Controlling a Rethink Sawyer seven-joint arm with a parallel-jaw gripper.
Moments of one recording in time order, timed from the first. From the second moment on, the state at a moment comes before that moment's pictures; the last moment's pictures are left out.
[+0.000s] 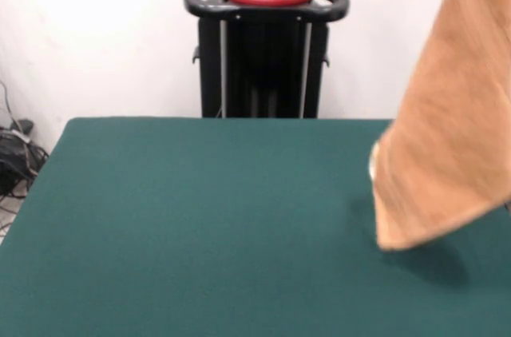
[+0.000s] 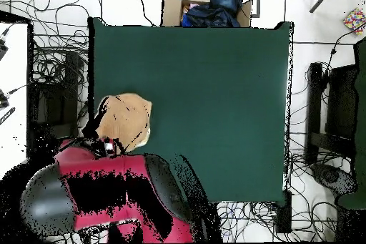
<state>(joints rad) -0.14 -1.38 0.29 1.93 0.04 0.90 1.77</state>
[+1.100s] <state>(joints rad) 0.04 -1.44 0.29 1.80 0.04 1.10 1.88</state>
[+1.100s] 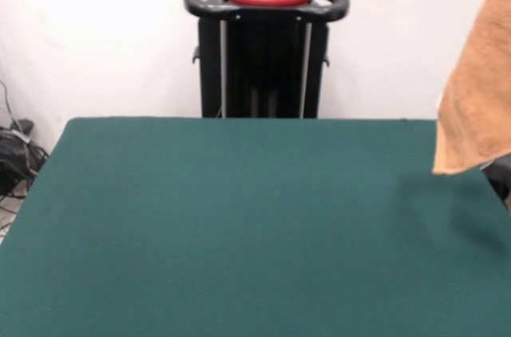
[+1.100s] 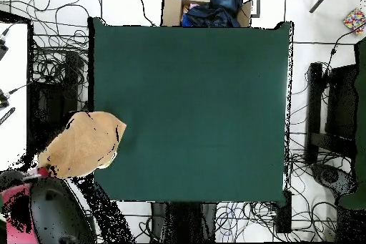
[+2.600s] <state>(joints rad) 0.14 -1.30 0.22 1.91 0.03 0.70 2.04</state>
